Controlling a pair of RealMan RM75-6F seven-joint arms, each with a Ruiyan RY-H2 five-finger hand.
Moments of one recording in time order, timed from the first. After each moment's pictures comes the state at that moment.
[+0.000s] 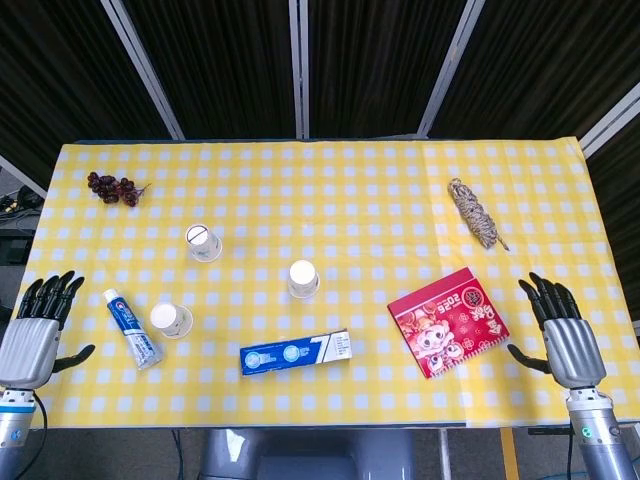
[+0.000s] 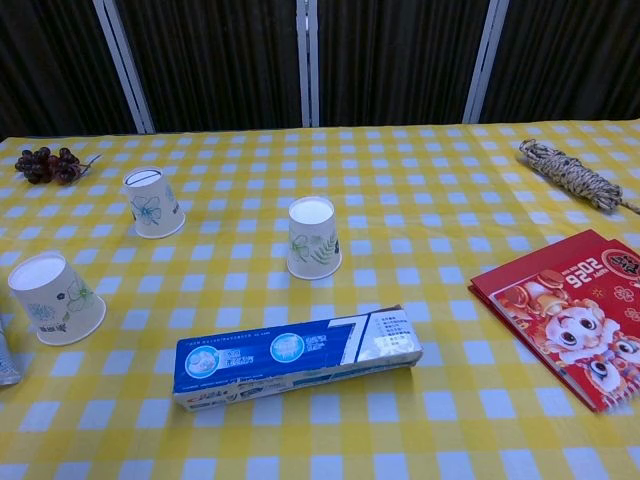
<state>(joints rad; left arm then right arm) -0.11 -1.25 -0.03 -1.51 1.53 1.49 0.09 0.15 -1.24 0.06 -1.47 -1.53 1.44 0.10</state>
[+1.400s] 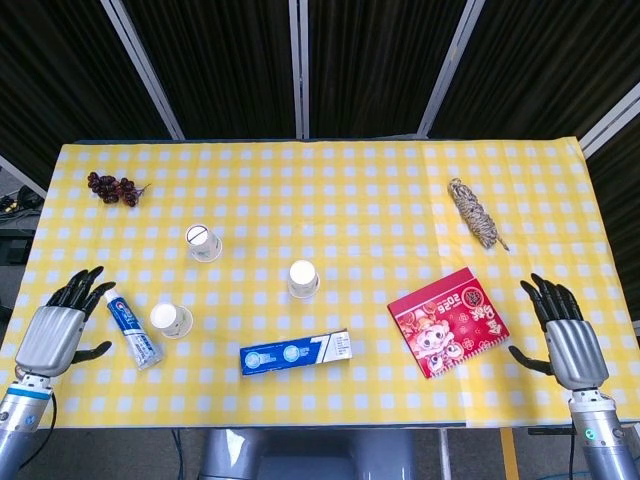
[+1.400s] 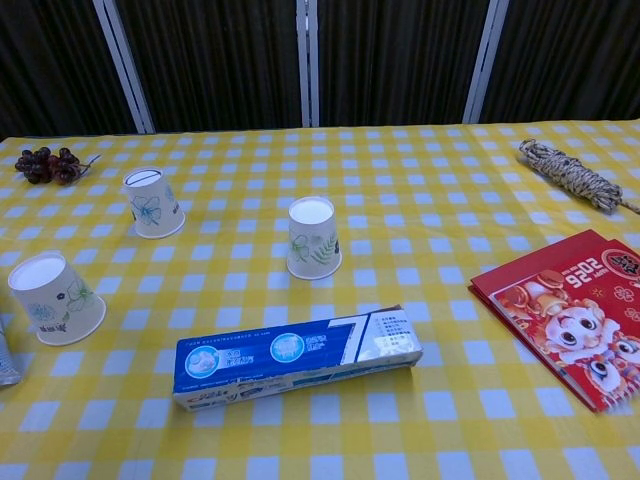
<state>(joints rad) -0.21 -1.19 -0.03 -1.59 1.53 1.33 0.15 0.15 -1.22 0.06 -1.48 -1.52 1.44 0.12</state>
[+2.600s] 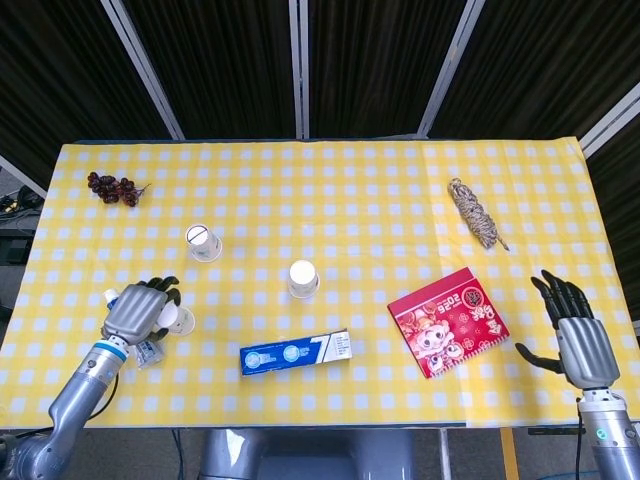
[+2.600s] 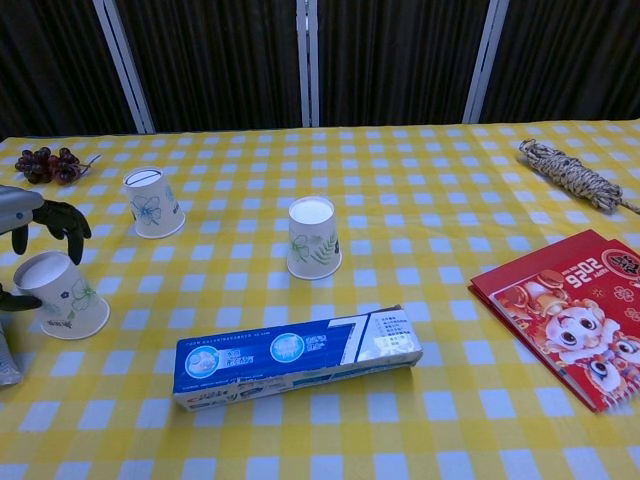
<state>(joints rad) -0.47 -1.31 -0.07 -1.65 1.20 1.00 0.47 0.14 -1.19 0.07 -1.50 -1.52 1.44 0.19</state>
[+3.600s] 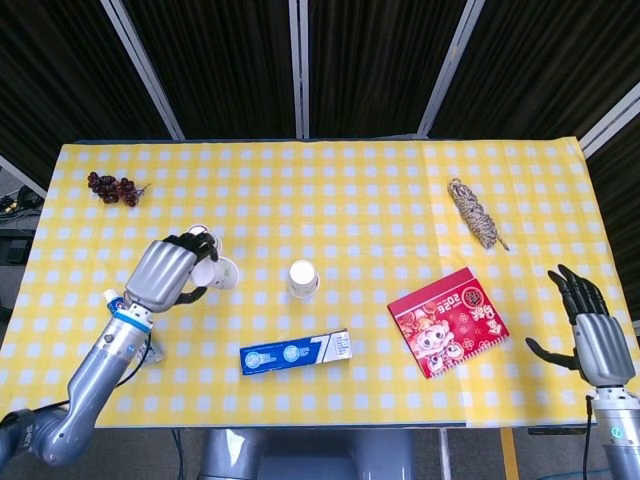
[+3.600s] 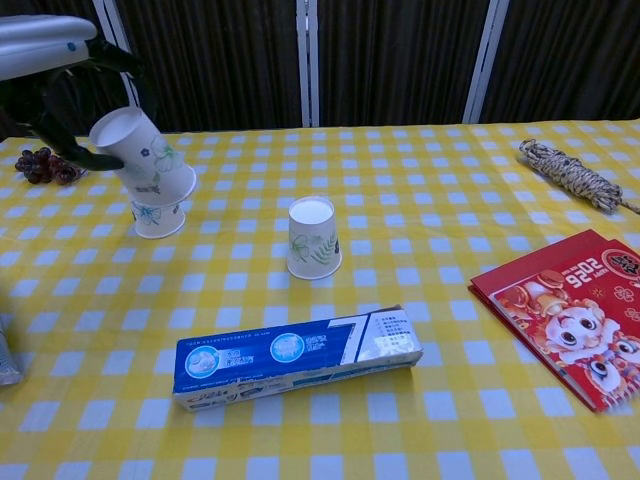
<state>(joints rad) -0.61 -1.25 -0.24 -1.87 1.18 1.08 0.52 0.14 -1.15 0.09 -1.51 -1.49 1.44 0.30</state>
